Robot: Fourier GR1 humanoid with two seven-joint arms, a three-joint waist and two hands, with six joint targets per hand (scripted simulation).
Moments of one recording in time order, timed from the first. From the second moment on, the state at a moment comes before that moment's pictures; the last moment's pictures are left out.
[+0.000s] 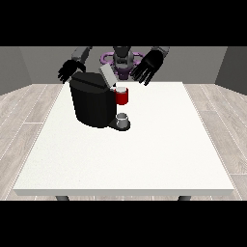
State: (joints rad) left arm -1.05 0.38 0.08 -0.64 -0.73 -0.21 -0.16; right arm -0.21 -0.03 -0.07 -1.35 -0.05 -0.17 -0.08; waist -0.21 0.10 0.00
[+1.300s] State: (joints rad) left arm -0.59 0.06 0.35 -0.76 -0.24 -0.30 -0.24; right arm -0.21 -0.19 -0.07 -1.47 -0.09 0.00 0.06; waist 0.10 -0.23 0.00
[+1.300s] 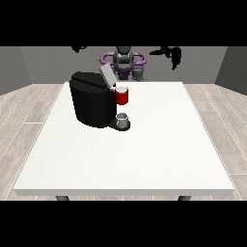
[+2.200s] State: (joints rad) left arm -0.35 0.01 0.21 -1.15 -0.05 -0.28 -0.11; right arm -0.37 -0.18 -0.09 -1.29 -0.06 0.04 0.01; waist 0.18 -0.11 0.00
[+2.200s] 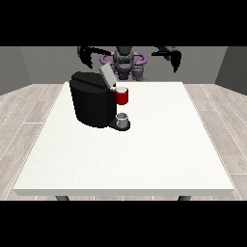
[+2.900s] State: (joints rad) left arm -0.28 0.06 0.19 -1.33 0.00 -0.24 -0.08; right arm -0.54 -0.18 -0.09 -1.13 -0.03 0.07 -0.06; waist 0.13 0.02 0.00
